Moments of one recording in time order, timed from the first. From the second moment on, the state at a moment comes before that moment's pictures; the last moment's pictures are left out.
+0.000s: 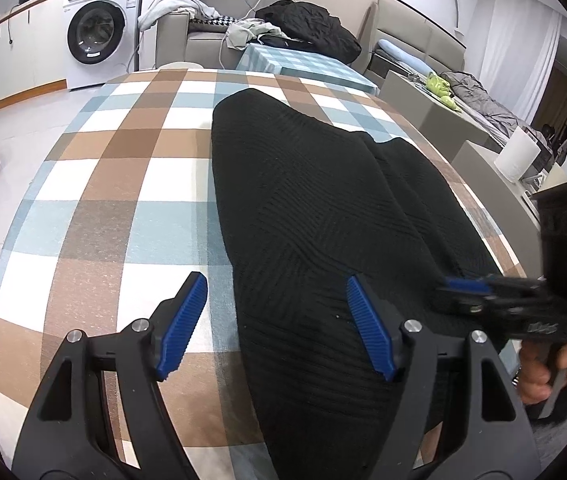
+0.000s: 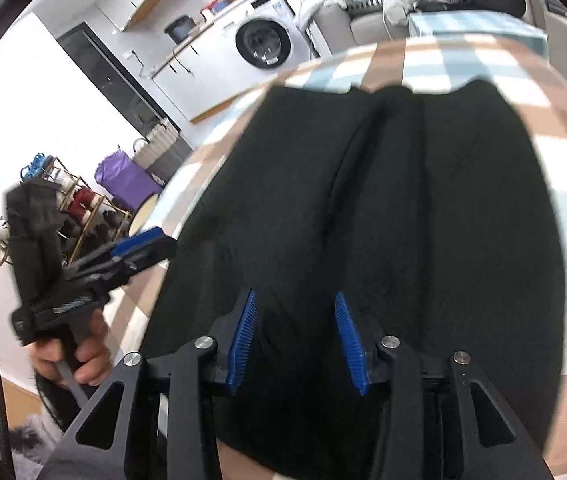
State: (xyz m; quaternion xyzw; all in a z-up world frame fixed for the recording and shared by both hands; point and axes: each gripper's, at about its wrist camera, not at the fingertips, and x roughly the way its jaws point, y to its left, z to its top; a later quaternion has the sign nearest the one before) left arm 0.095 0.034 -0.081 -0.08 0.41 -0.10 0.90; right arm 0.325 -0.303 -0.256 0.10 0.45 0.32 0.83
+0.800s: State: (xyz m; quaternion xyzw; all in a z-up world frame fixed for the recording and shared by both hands) left arm 0.066 -0.025 -0.073 -0.01 0.41 -0.20 0.89; right arm 0.303 -0.300 -0.252 0.03 0.47 0.34 0.82
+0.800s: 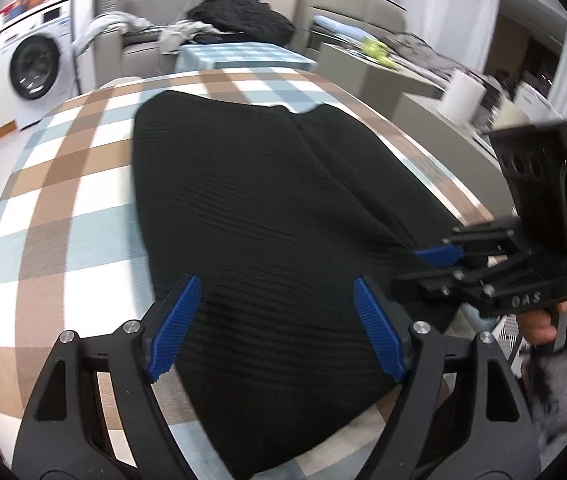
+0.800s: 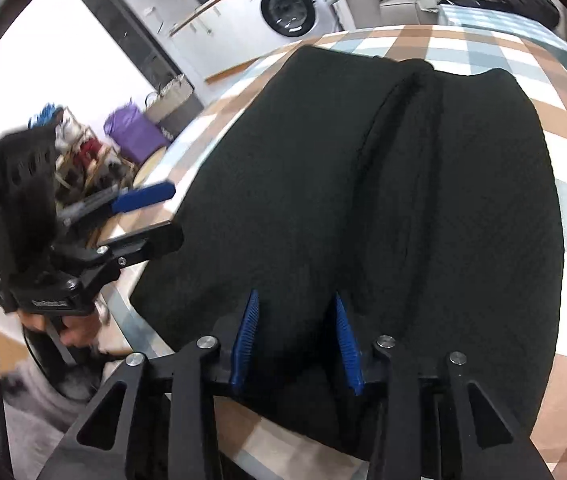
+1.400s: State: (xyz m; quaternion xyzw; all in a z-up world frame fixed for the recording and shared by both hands) left arm 0.054 -0.046 -0.083 0.01 0.43 -0.25 0.87; right arm 0.293 -0.307 -0.249 -0.01 0.46 0.35 0.82
